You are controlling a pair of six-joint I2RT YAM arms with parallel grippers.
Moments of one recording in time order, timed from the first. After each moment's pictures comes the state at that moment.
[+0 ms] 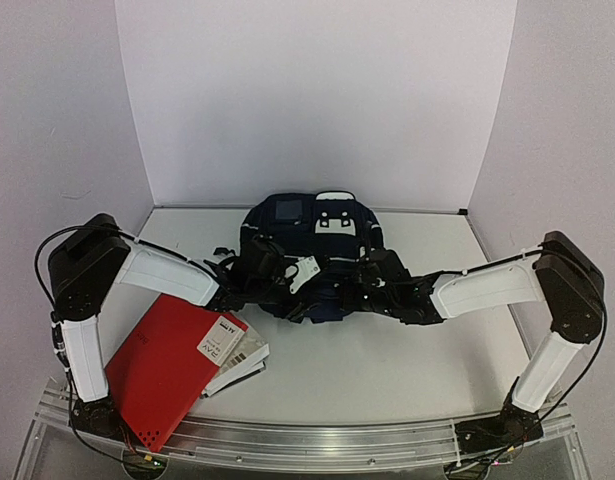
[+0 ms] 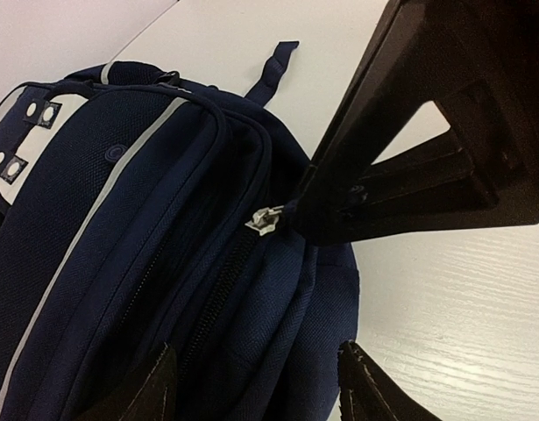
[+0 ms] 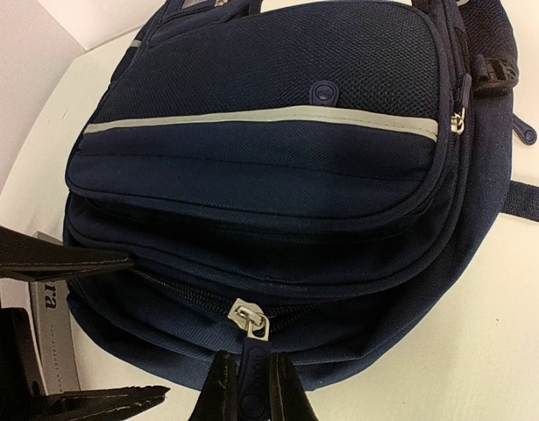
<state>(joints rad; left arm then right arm) -0.91 1.91 1.08 0.28 0.12 0.33 0.88 1.73 0.91 0.16 0.26 0.65</state>
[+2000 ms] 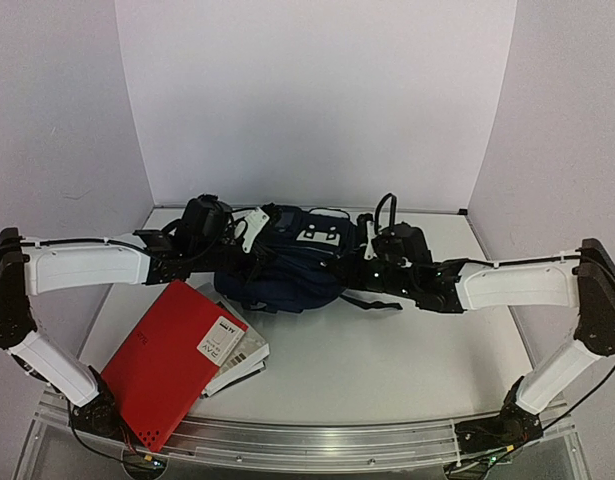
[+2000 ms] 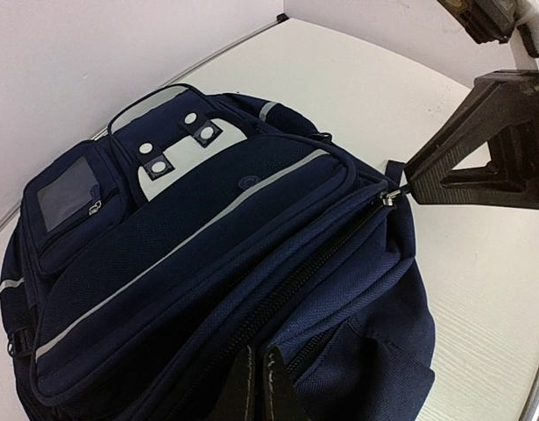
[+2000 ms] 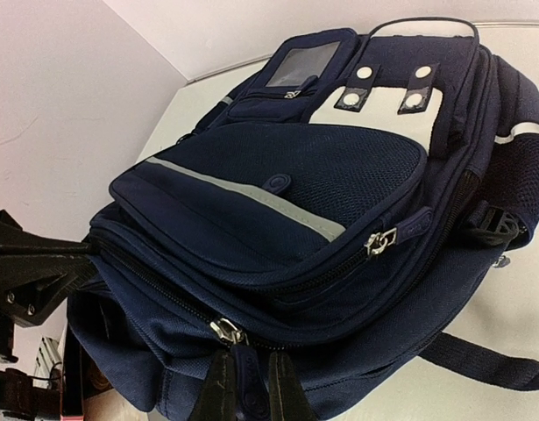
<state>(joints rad) -0.79 1.49 1.03 -0.04 0.07 0.10 0.84 1.57 0.93 0.18 0.08 0.67</state>
